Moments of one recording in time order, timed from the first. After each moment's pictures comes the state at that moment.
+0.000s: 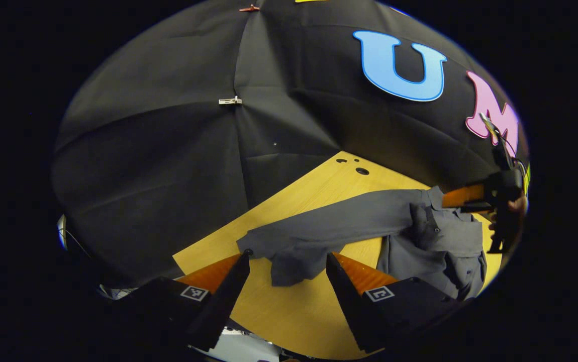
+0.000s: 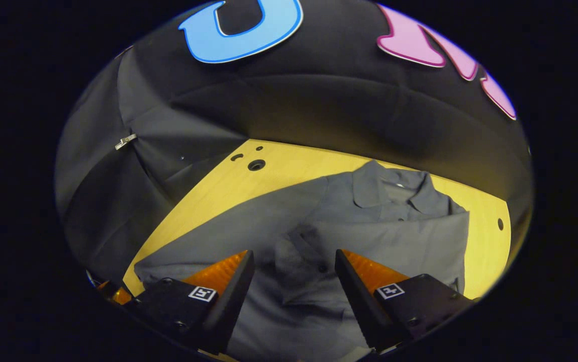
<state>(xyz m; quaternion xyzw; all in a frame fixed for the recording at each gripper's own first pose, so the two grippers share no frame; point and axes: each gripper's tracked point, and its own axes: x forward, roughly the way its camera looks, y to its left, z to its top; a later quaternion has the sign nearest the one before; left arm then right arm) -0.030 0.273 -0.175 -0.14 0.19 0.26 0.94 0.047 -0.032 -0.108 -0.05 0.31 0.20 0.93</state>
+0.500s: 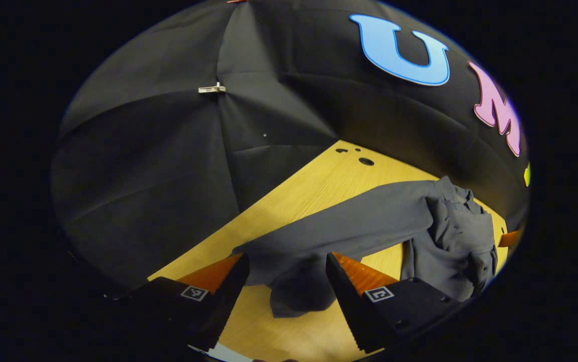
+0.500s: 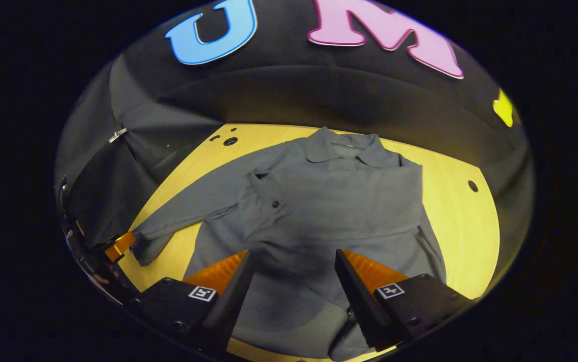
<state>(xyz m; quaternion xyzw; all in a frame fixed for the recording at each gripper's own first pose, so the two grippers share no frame) 0.040 0.310 -0.219 -0.11 0.23 0.22 0.94 -0.042 -0.149 -0.118 -0.03 0.34 0.14 0.93</state>
